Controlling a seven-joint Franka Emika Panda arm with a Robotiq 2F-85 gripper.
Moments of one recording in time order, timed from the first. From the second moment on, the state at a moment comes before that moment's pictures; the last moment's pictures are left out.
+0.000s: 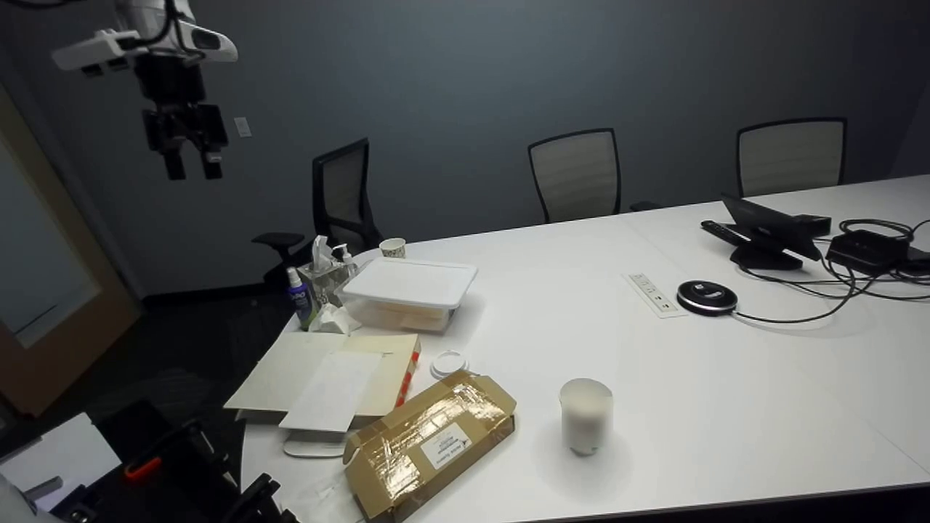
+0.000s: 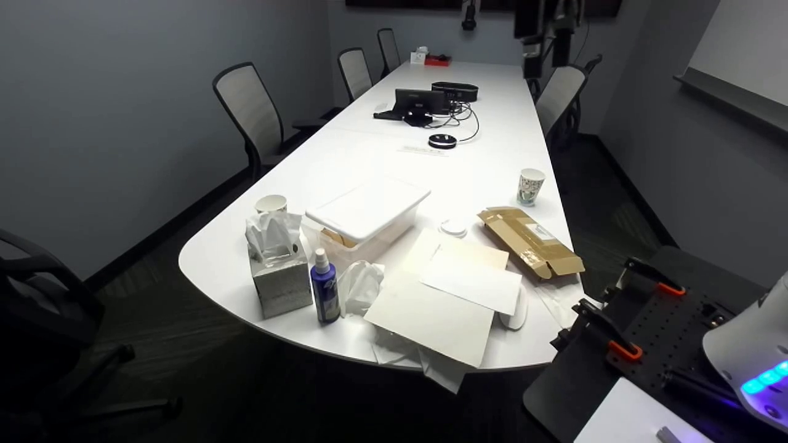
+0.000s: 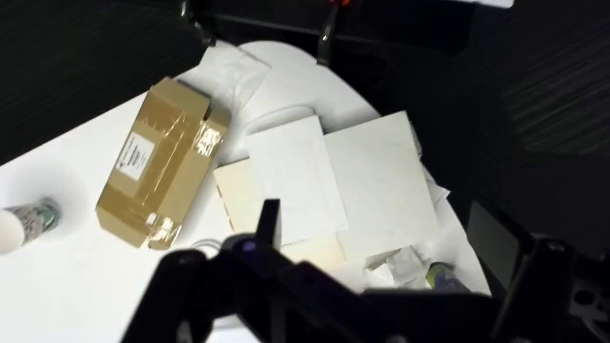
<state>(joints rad) 0.11 -0.35 0.20 -2.22 0.04 1.69 0.12</state>
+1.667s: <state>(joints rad) 0.37 0.65 0.12 -1.52 -0.52 1.93 0.43</state>
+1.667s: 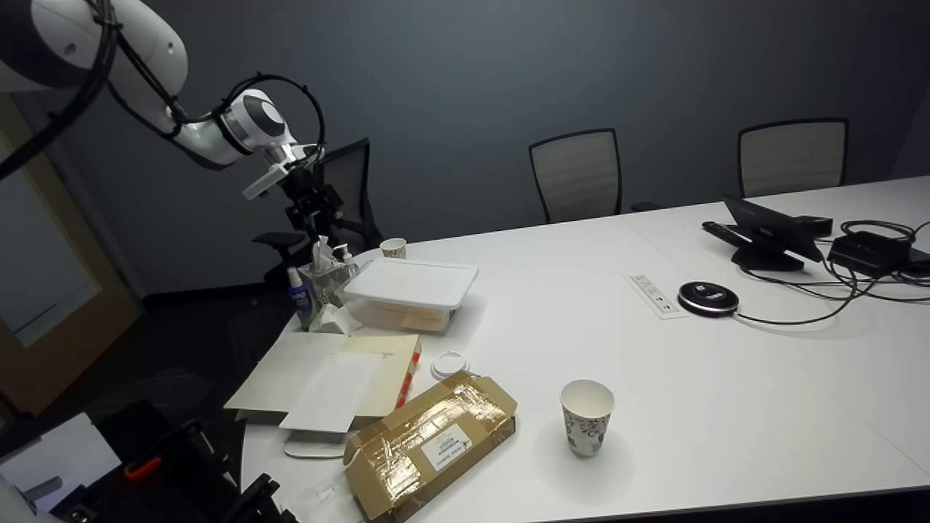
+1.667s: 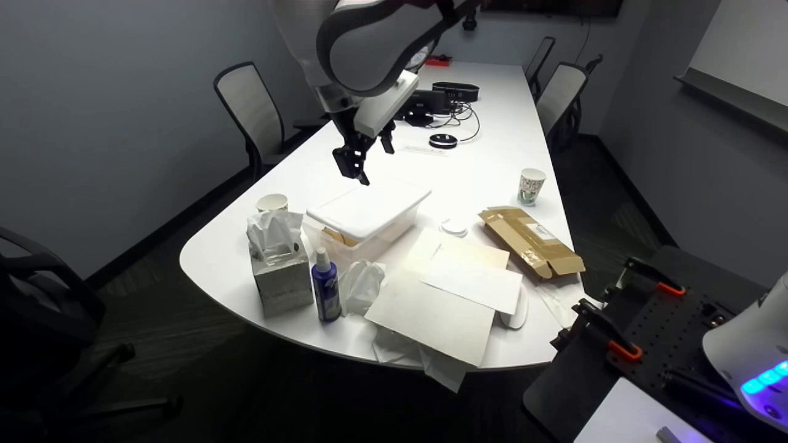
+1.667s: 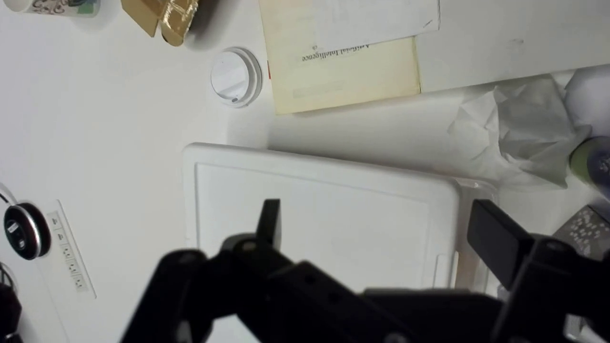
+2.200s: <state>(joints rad) 0.37 0.89 0.06 -1.32 -0.48 2.04 0.33</state>
